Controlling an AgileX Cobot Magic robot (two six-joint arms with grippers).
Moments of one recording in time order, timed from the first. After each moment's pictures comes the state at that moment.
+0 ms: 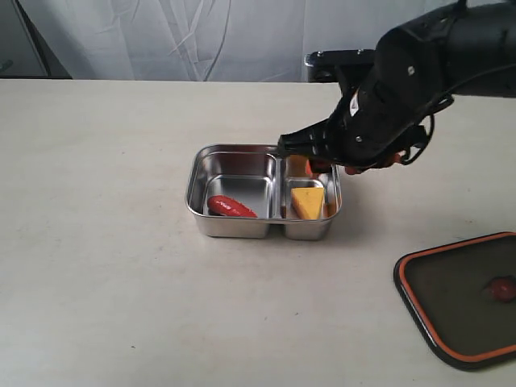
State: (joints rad) left arm -0.06 0.01 0.00 -1.33 0.20 1.01; right arm 0.53 1.69 -1.13 -0.07 0.68 0.37
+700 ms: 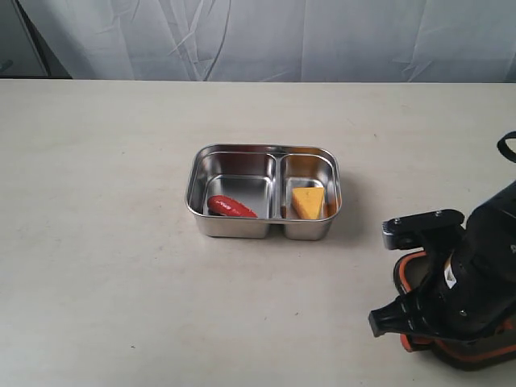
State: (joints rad) left arm -0.06 0.01 0.00 -1.33 0.20 1.01; right arm 0.53 1.49 -0.52 -0.06 0.63 0.37
